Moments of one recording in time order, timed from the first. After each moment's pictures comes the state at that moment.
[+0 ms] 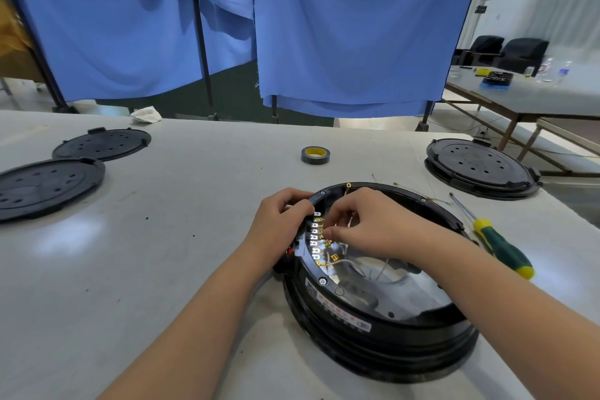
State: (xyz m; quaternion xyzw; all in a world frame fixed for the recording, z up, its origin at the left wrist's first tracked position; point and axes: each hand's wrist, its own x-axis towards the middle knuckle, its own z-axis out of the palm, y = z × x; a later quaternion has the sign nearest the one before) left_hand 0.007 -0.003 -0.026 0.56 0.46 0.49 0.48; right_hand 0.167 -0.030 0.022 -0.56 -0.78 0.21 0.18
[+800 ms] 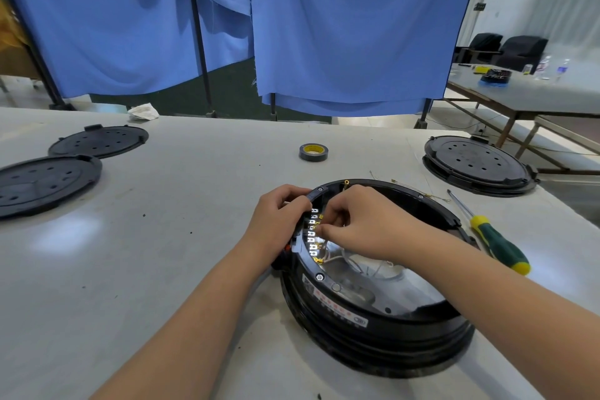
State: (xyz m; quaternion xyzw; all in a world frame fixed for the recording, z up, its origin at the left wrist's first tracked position) left_hand 0.008 -0.001 -0.027 0.56 0.46 0.50 0.47; right_hand 0.160 -0.036 0.022 -0.55 -0.79 0.17 0.19
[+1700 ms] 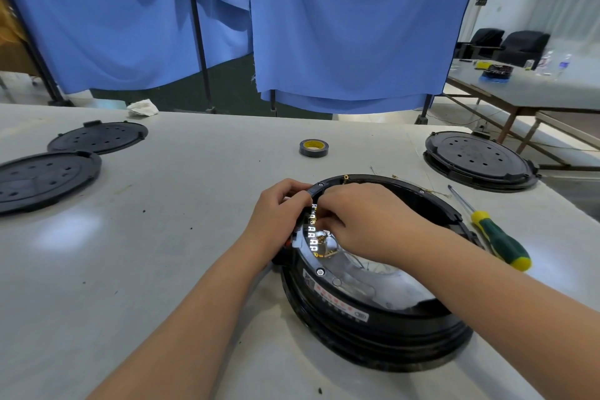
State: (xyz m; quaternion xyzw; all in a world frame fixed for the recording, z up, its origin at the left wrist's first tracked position) left_hand 0.009 0.000 -0.028 0.57 0.46 0.50 0.46; right_hand 0.152 -0.046 0.032 -0.49 -0.87 -0.03 0.07
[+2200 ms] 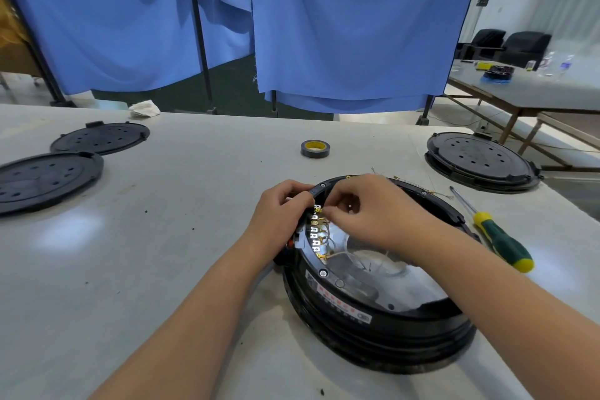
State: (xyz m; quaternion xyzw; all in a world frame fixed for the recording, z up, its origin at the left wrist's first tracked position) left_hand 0.007 -0.001 -0.027 0.57 0.45 0.50 0.47; right_hand 0.163 -0.038 0.026 -0.57 -0.78 0.12 0.23
